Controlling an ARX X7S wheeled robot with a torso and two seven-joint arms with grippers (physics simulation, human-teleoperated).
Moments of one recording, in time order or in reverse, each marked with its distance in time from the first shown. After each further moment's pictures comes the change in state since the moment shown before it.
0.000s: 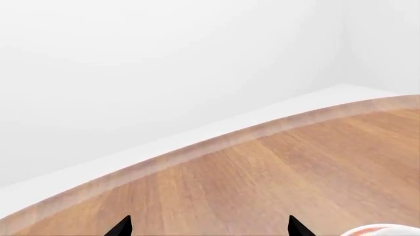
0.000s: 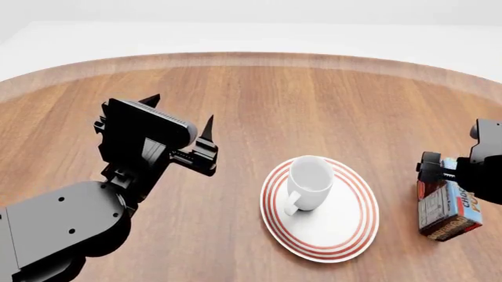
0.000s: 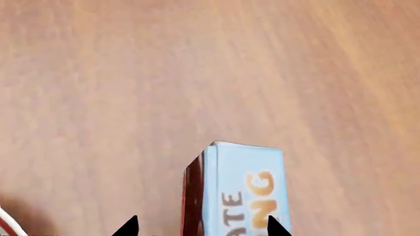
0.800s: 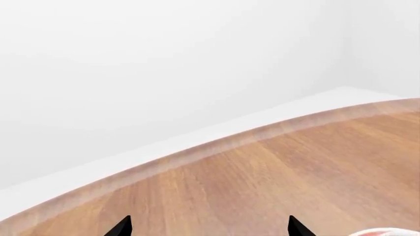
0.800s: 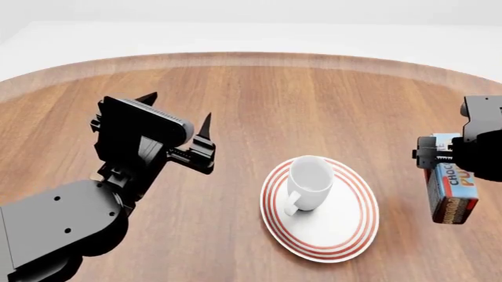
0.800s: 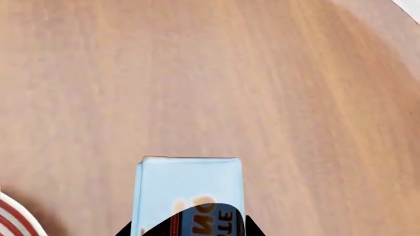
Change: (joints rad) left arm -0.005 -0.011 0.000 0.003 -0.006 0.010 0.000; right arm 0.106 0.024 -0.076 -0.175 -0.034 0.124 0.093
